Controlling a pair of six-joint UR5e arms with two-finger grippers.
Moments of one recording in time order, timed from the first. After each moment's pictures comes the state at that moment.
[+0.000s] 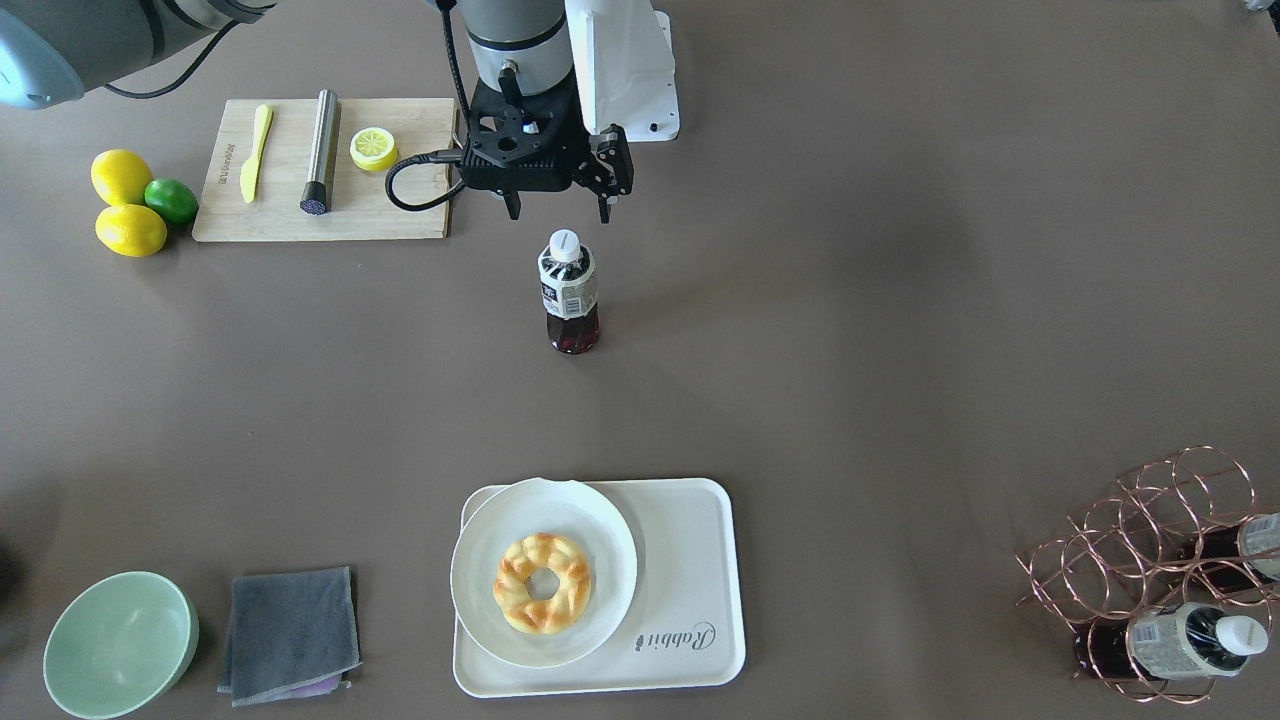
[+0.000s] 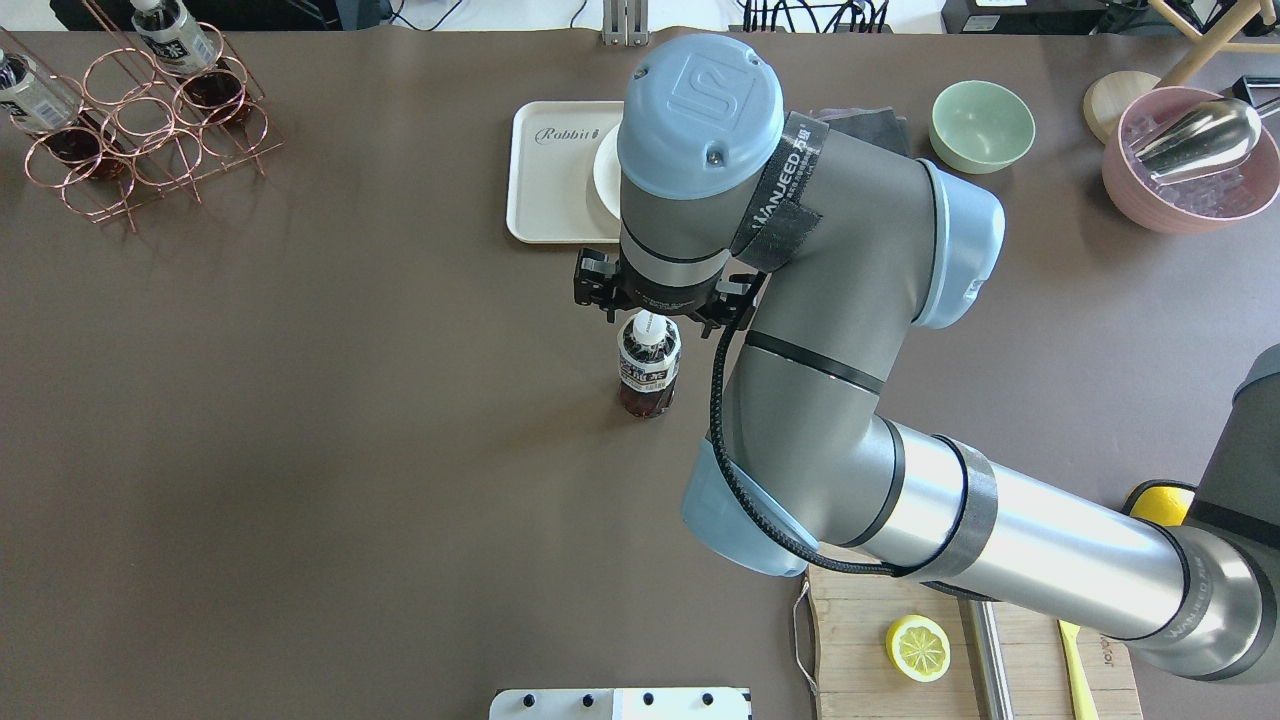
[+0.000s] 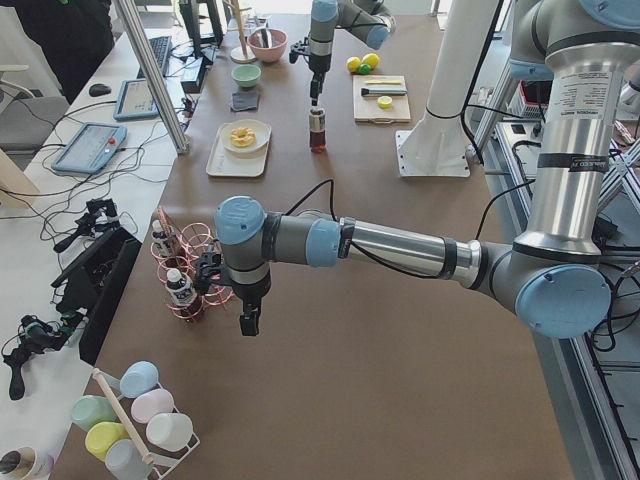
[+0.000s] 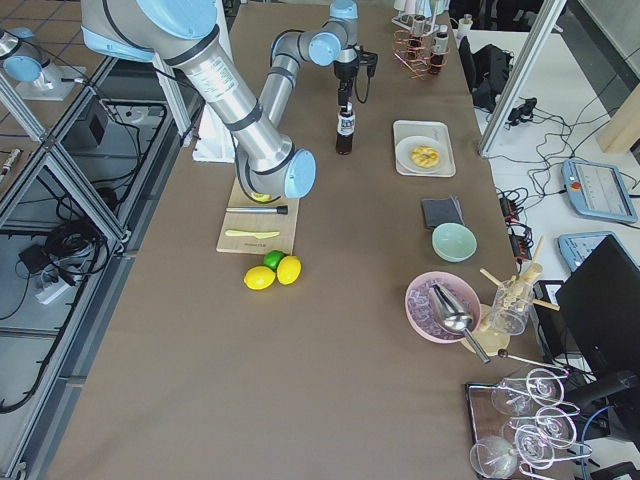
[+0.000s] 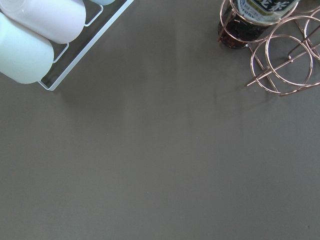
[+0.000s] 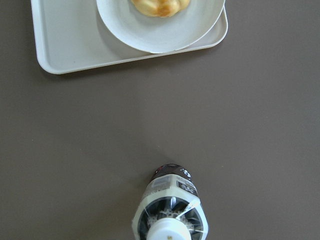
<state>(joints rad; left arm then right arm) -1.57 -1.65 -1.68 -1.47 -2.29 -0.05 0.57 -0.70 1.81 -1.91 1.88 1.33</state>
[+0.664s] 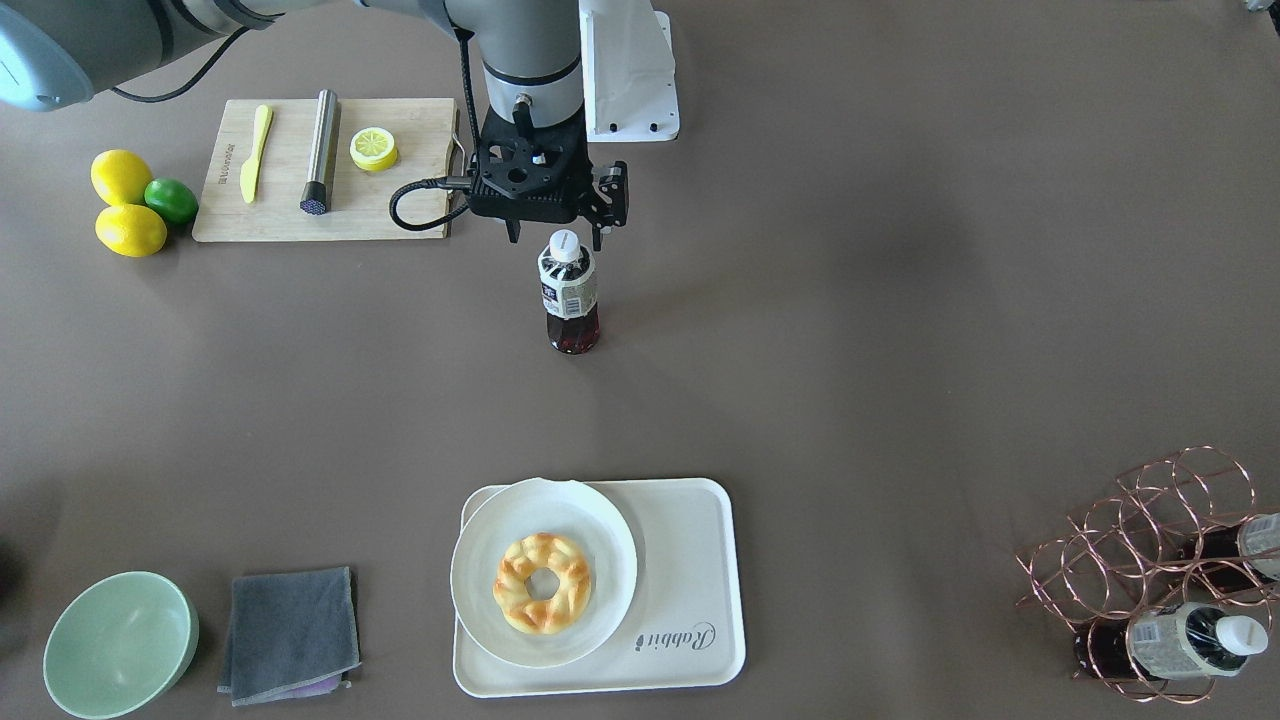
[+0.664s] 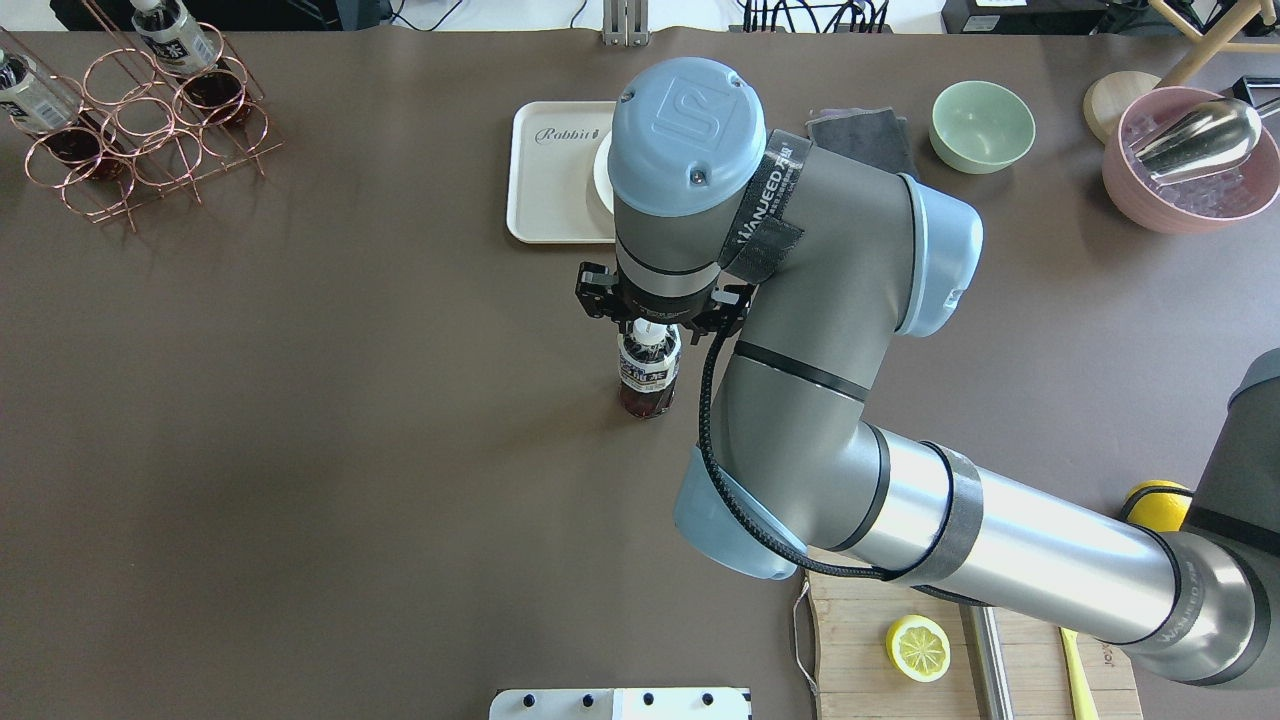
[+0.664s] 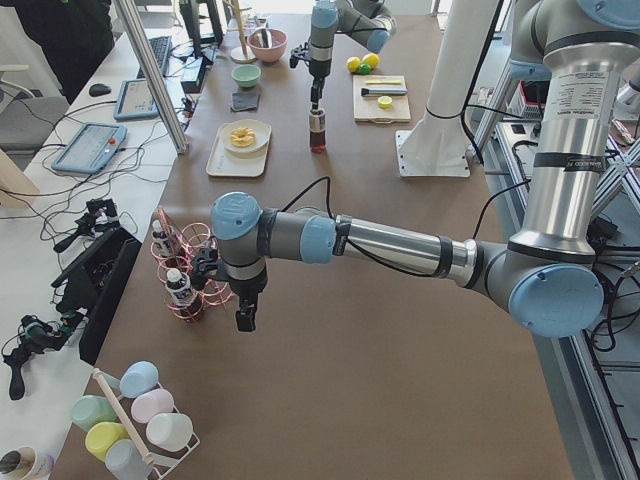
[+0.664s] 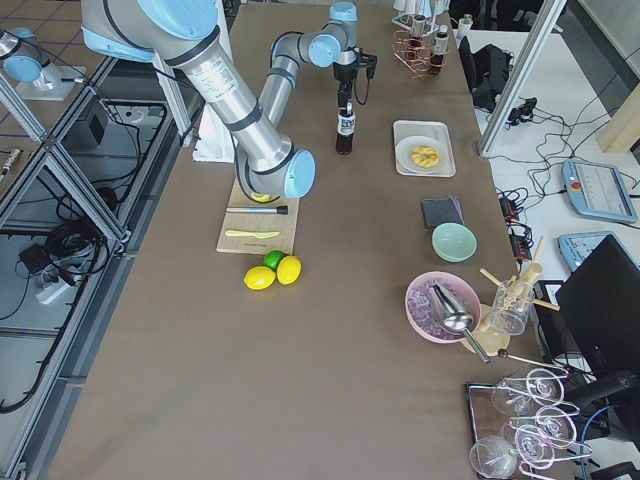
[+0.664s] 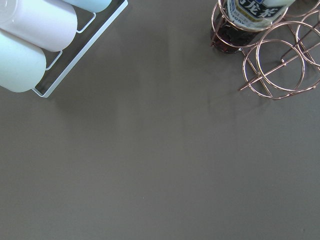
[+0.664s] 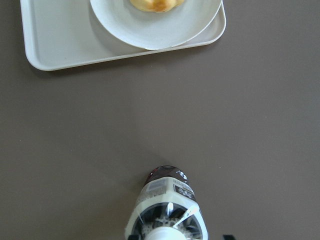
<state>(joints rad) -1.56 -1.67 -1.67 -1.47 -2.29 -0.05 0.56 -0.71 1.78 -1.91 1.87 1.33</state>
